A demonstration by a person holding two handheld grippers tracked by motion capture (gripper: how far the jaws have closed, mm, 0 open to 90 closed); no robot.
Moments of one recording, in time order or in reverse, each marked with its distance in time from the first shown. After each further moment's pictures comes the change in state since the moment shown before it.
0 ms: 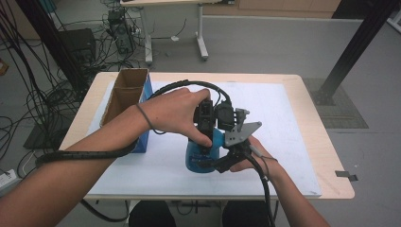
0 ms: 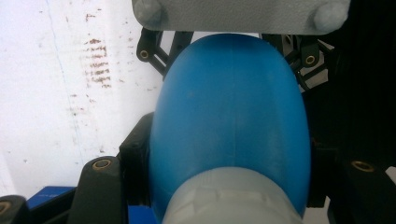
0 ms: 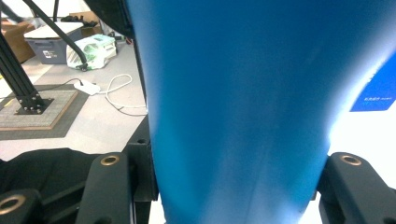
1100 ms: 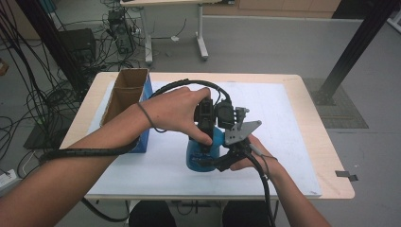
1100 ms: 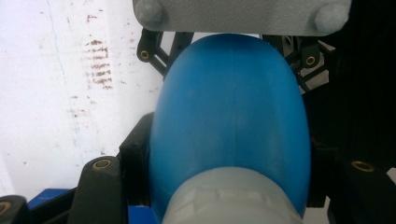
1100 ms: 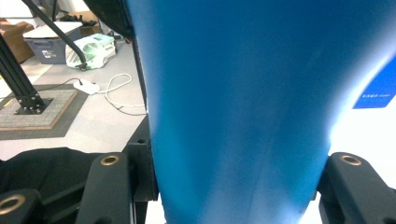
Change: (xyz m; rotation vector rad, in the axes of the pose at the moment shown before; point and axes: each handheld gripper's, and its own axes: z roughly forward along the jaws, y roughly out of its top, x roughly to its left) left arm 0.005 -0.001 0.003 -0.003 -0.006 0.000; right arm -0.004 -0.001 0.000 0.005 -0.002 0.007
